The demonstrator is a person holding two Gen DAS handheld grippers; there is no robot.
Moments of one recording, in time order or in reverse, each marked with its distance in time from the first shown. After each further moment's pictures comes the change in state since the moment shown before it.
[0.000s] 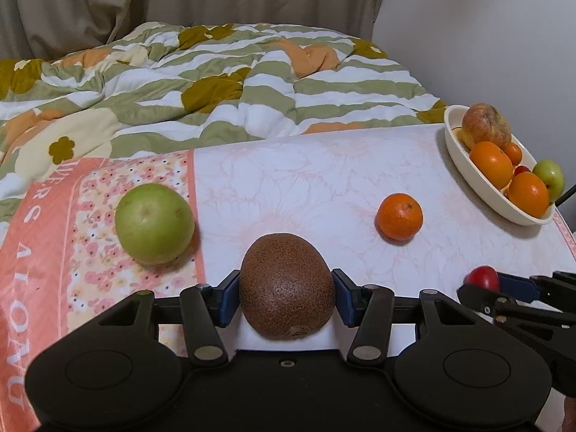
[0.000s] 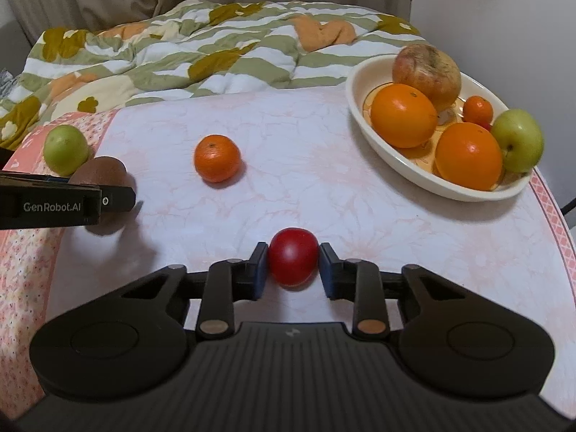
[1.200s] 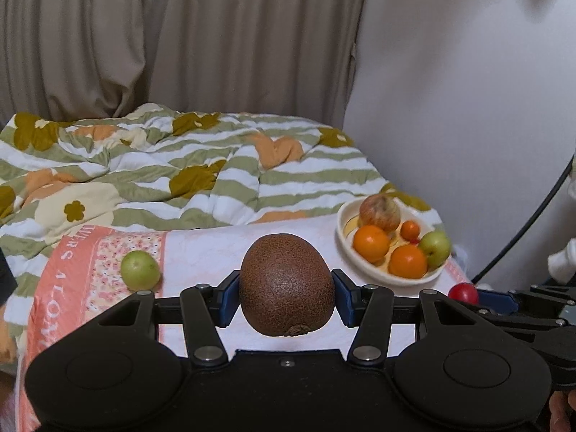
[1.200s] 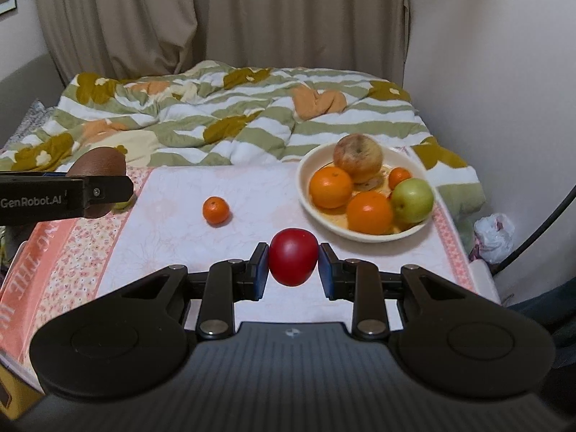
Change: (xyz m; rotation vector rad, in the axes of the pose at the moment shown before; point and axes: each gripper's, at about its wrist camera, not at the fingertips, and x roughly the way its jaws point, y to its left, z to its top) left arm -0.150 -0.095 -0.014 -0.045 -0.287 -0.024; right arm -0.150 -0.078 -0.004 -0.046 -0.198 0.062
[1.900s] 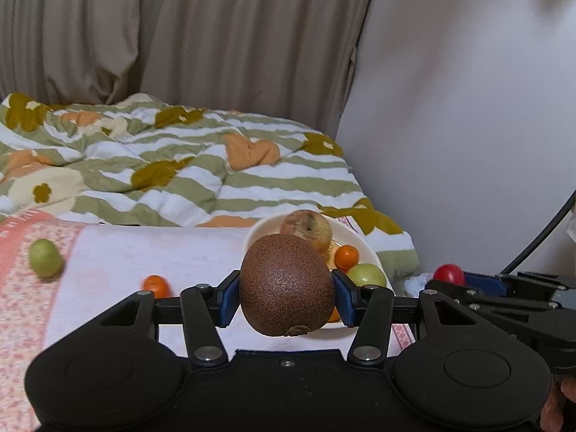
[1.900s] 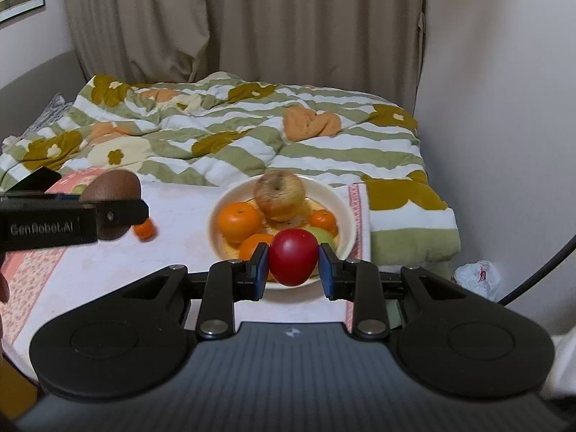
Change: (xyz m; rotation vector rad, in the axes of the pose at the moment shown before) left arm 0.069 -0.125 0.020 -0.094 0.002 0.014; right arm 0.024 -0.150 0.038 -0.084 -0.033 0.084
